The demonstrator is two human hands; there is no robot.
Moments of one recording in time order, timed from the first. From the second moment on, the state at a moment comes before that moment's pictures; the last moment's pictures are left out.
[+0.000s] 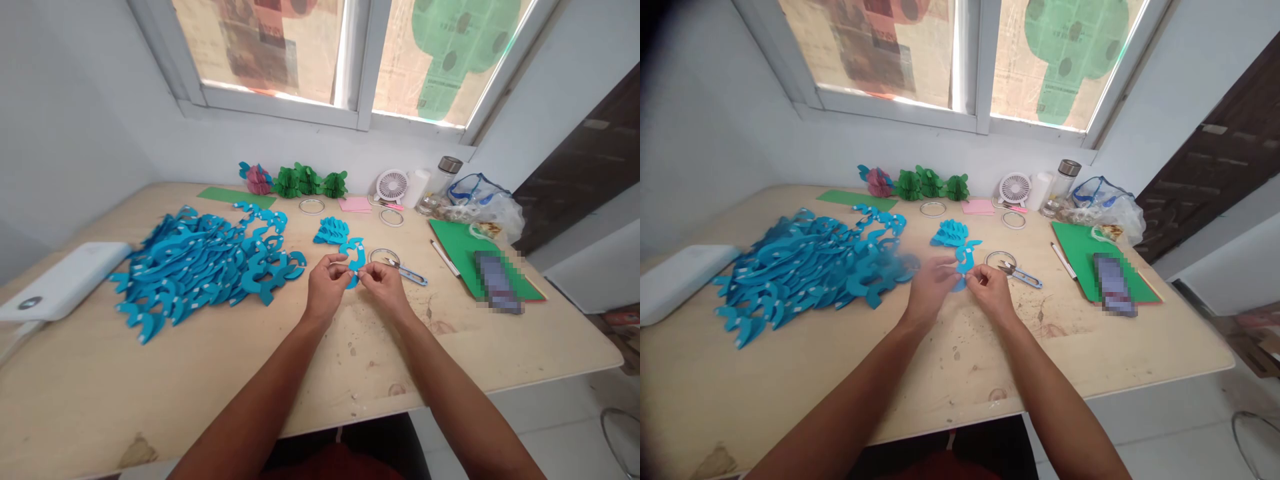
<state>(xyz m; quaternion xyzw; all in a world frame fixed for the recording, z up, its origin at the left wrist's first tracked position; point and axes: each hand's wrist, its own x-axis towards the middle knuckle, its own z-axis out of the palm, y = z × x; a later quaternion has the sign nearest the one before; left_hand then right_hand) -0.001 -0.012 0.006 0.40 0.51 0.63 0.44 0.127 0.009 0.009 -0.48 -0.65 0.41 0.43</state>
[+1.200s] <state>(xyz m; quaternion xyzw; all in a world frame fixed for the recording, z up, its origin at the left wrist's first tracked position) 0.000 -0.012 0.009 0.35 0.52 0.65 0.43 0.131 0.013 0.008 -0.51 -0.60 0.41 0.45</state>
